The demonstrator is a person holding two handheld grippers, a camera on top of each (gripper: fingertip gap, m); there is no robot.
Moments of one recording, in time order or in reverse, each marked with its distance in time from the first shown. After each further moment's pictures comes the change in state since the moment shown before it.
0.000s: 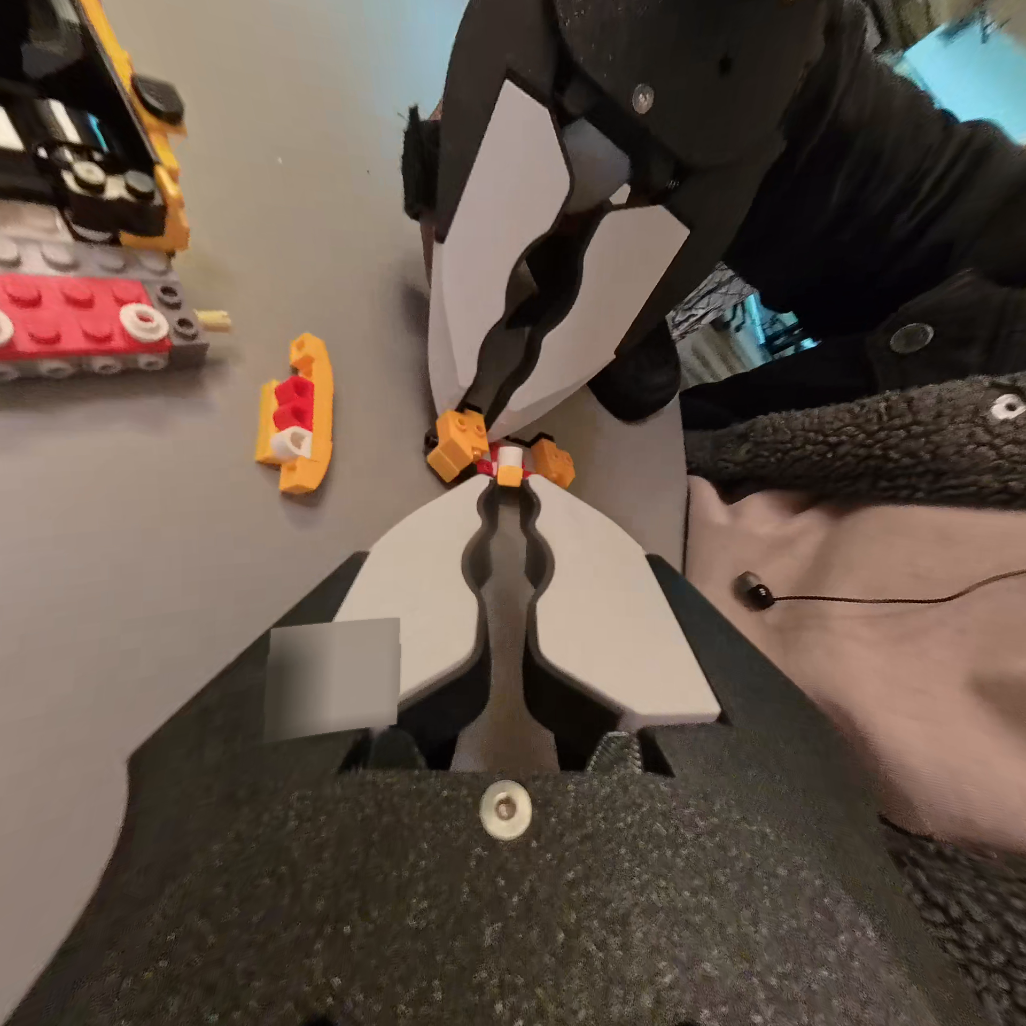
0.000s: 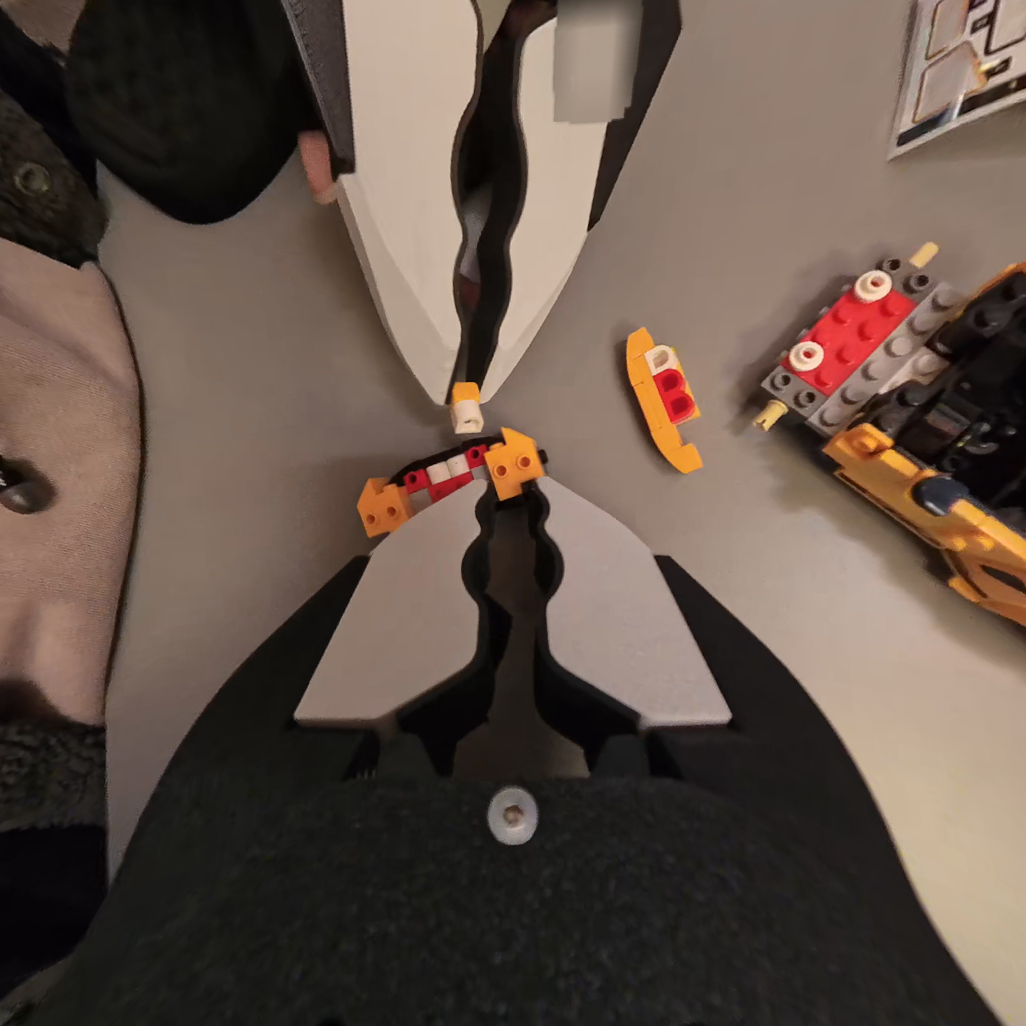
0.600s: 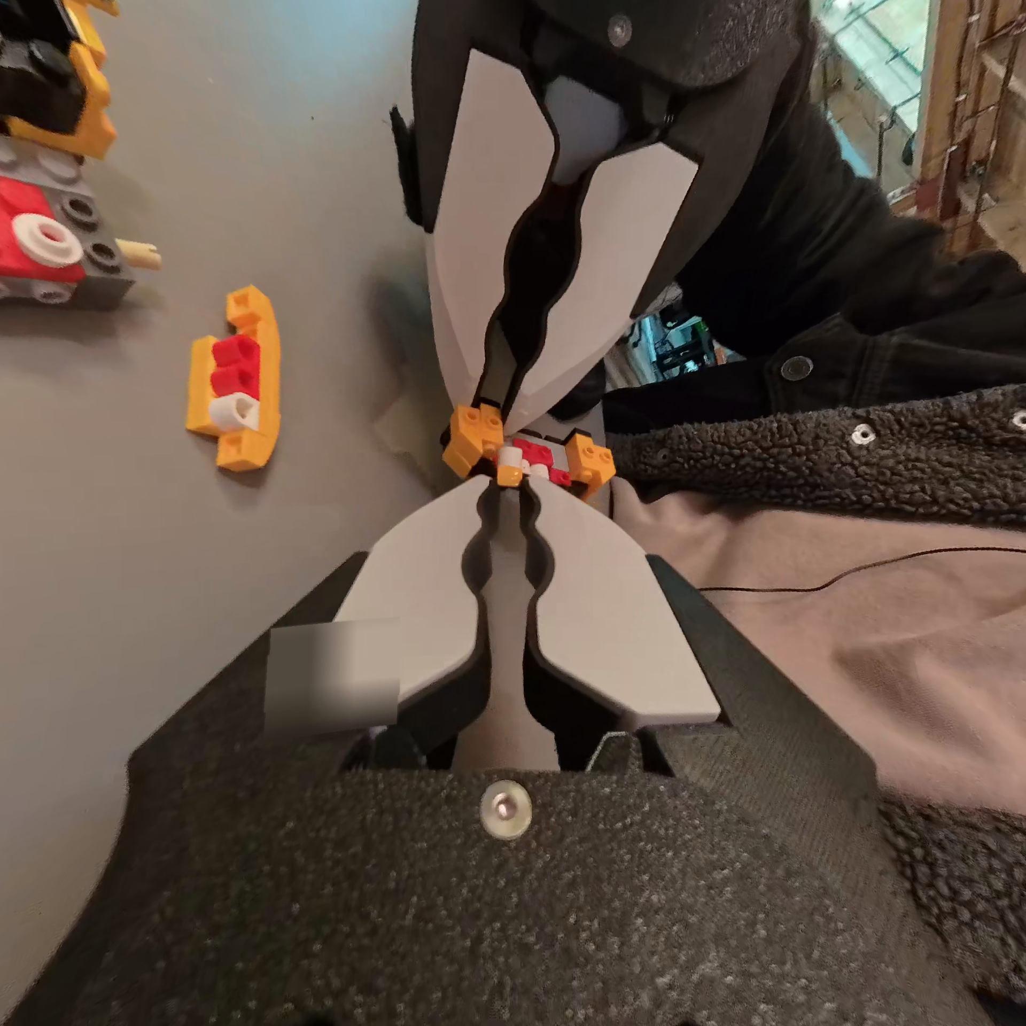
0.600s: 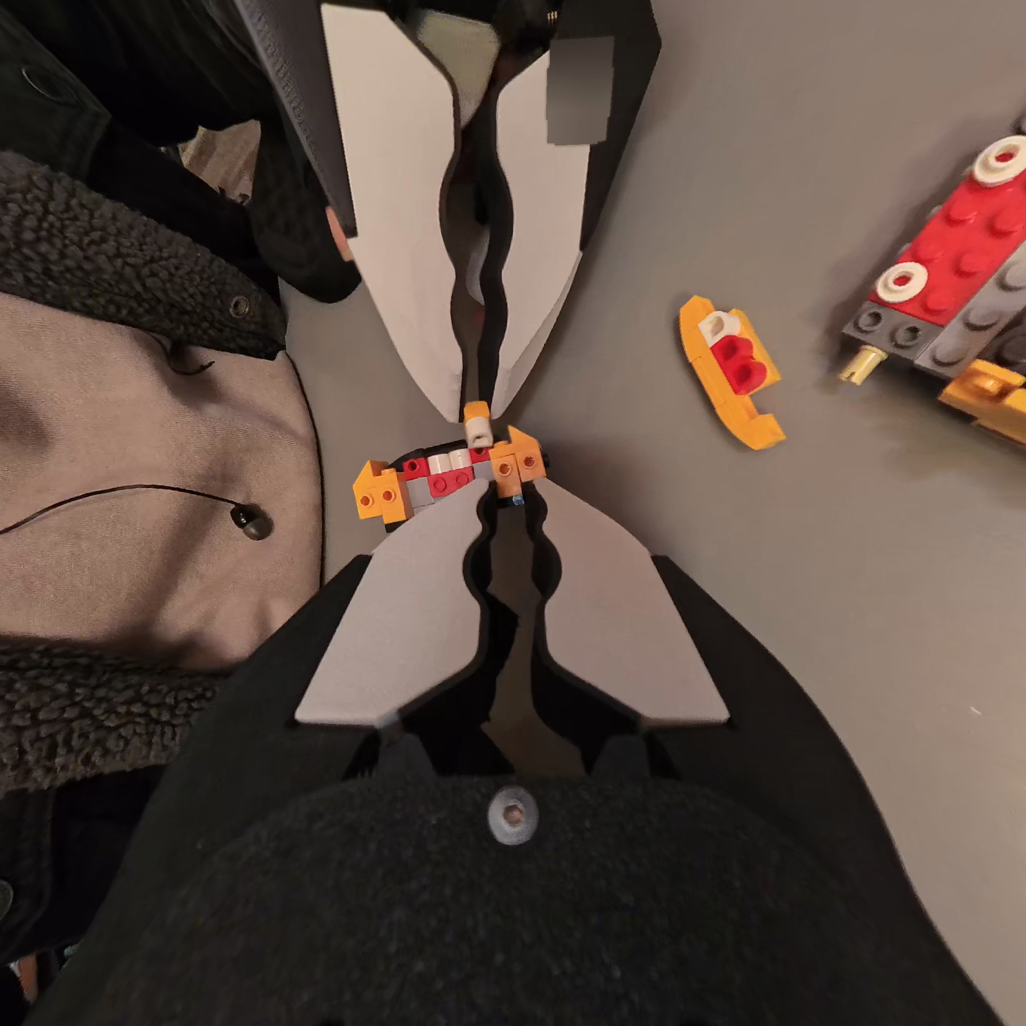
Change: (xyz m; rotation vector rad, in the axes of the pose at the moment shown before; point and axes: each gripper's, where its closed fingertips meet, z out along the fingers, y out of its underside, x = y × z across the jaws) left arm 0.014 0.003 0.000 -0.012 0.163 -0.142; right arm -0.021 -0.008 -0.009 -0.039 -0.269 0.296
